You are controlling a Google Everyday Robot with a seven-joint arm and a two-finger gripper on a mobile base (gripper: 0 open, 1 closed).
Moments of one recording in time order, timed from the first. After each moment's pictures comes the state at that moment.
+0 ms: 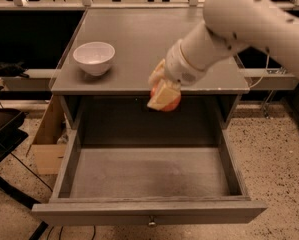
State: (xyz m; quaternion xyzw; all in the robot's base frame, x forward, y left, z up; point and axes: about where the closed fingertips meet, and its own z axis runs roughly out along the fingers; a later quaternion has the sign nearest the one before) arm 0.563 -0.021 0.862 -0.69 0.66 0.11 0.28
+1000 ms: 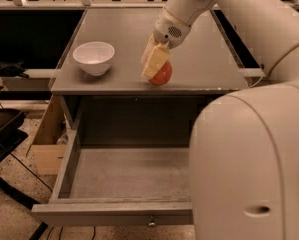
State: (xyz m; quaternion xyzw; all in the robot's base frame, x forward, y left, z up) arm 0.645 -0.002 0.883 -0.69 0.68 0.20 0.16
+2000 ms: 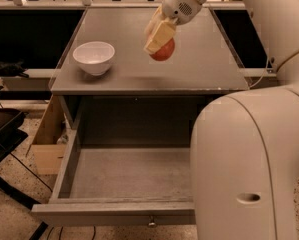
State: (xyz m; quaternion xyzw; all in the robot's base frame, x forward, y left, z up) arm 0.682 -0.012 0.943 -0.68 0.66 0.19 0.27
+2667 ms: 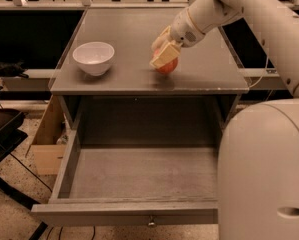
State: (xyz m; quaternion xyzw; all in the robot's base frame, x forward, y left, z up) arm 0.711 -0.029 0.882 -0.65 0.66 0.19 0.32
